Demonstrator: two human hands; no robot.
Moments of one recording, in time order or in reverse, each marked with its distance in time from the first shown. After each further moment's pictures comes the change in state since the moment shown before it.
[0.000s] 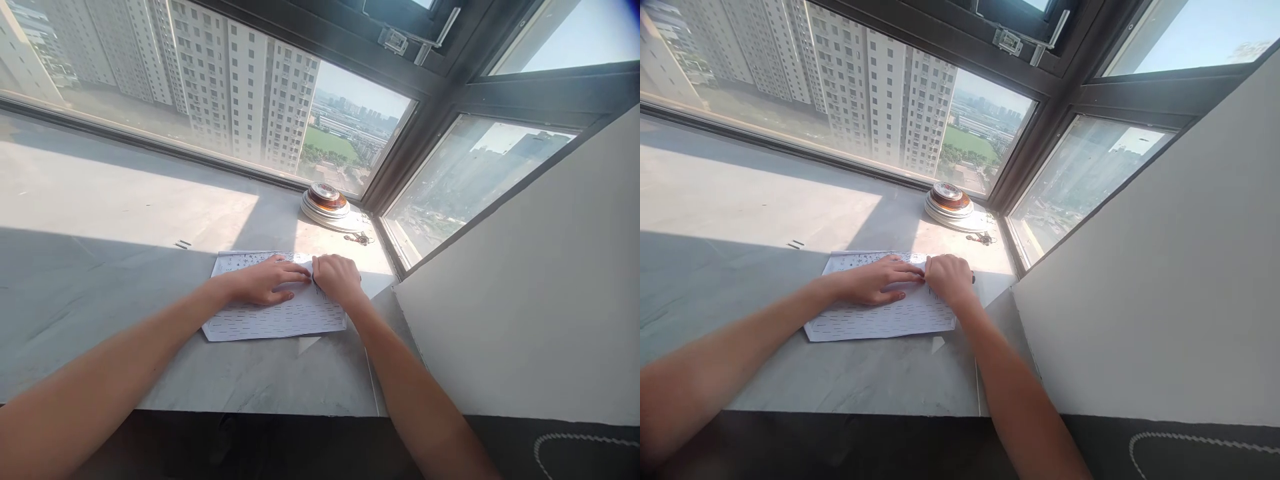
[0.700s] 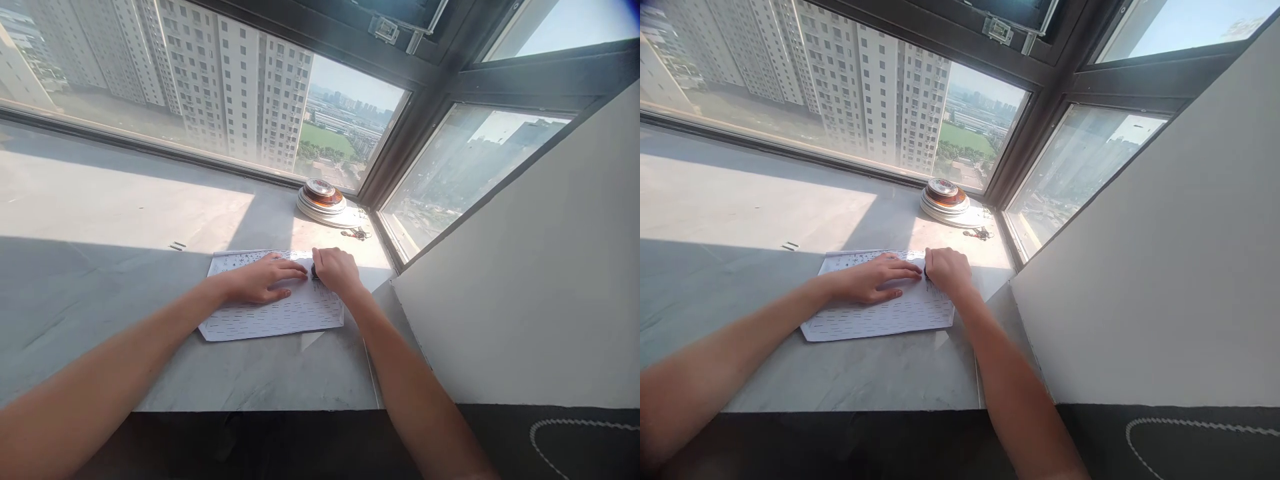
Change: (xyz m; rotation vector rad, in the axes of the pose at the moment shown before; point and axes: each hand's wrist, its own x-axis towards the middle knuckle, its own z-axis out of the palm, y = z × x) left_hand 0.000 -0.002 -0.001 0.026 0.002 0.026; right_hand 0.000 0.006 -0.005 0.035 -0.037 0.023
